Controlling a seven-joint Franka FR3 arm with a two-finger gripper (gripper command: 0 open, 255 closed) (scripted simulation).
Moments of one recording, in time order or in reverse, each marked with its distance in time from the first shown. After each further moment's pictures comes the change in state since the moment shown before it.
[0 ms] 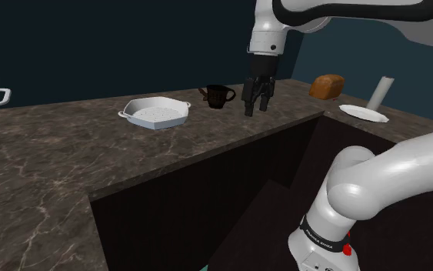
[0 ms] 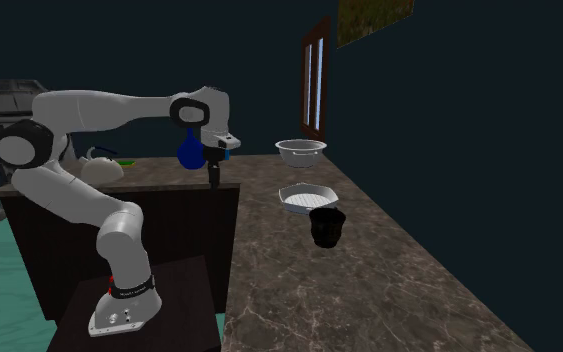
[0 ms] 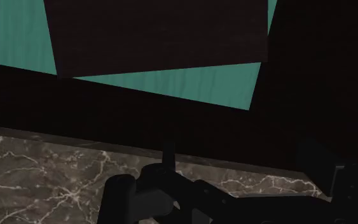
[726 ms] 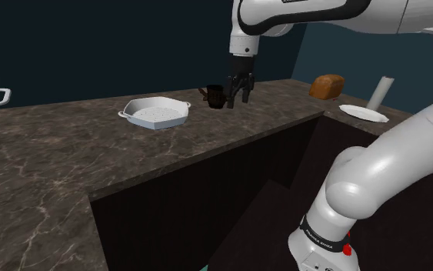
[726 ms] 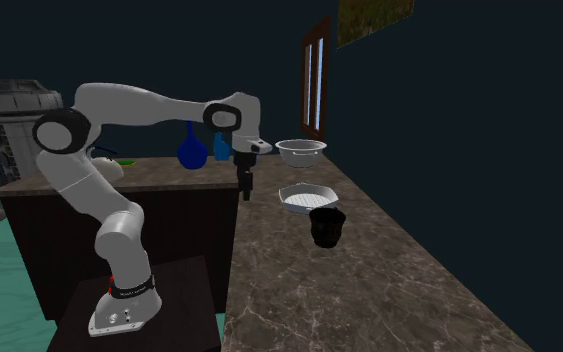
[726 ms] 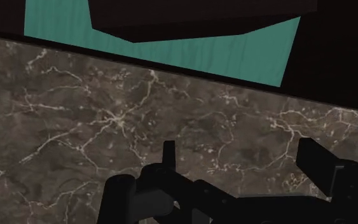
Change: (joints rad) arm -0.041 0.287 -0.045 0.160 -0.105 0.144 -0.074
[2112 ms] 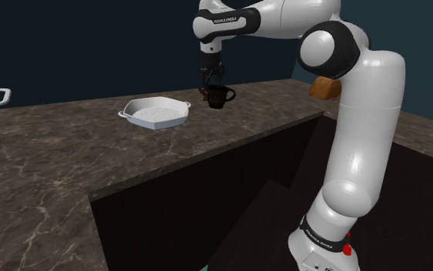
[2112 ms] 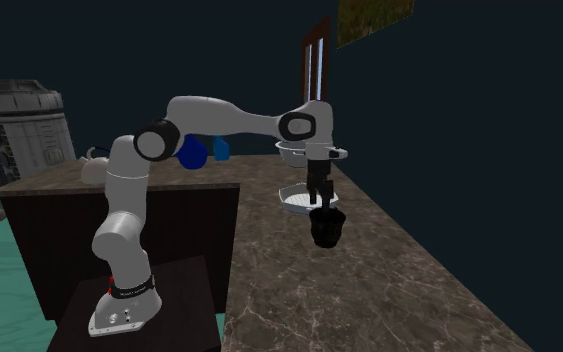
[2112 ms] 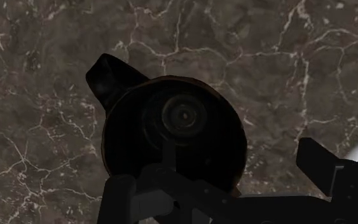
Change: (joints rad) arm -0.076 0.713 -0.078 0.726 -0.129 0.063 -0.127
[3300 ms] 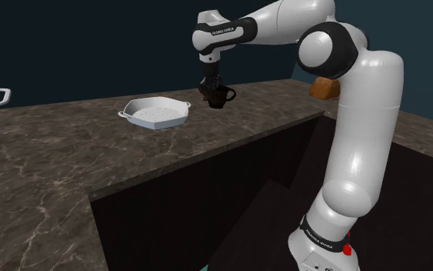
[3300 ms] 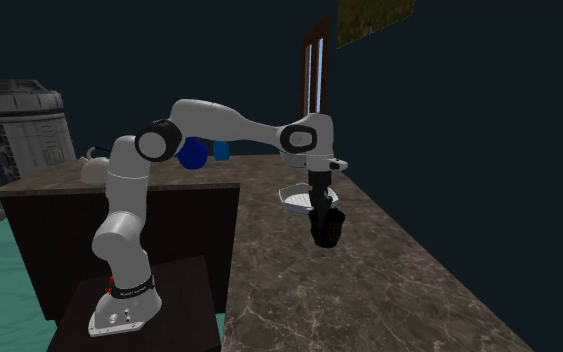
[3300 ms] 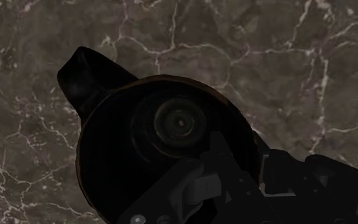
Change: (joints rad) arm -0.001 0.010 0.000 -0.082 -0.004 0.093 0.012
